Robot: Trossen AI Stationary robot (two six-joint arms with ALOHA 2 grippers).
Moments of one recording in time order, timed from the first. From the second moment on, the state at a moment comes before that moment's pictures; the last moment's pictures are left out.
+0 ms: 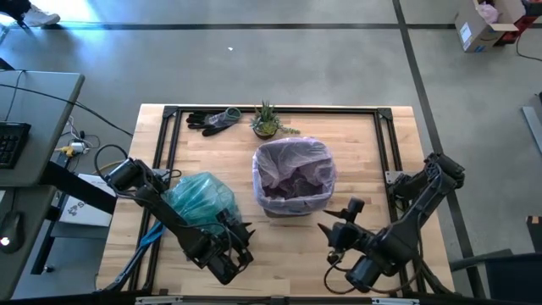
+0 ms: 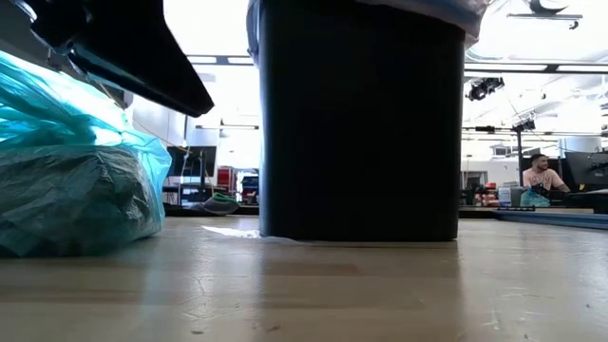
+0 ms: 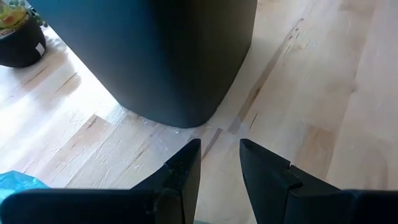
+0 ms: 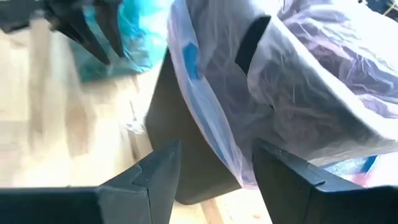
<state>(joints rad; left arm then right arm) -0.74 1.85 1.20 -0.60 -0.93 -1.05 0.84 1.72 1.56 -1.28 1.01 0.94</state>
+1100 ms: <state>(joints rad) -0.85 1.15 1.20 -0.61 -1.40 -0.27 1.05 1.59 2.15 -1.57 1.33 0.65</state>
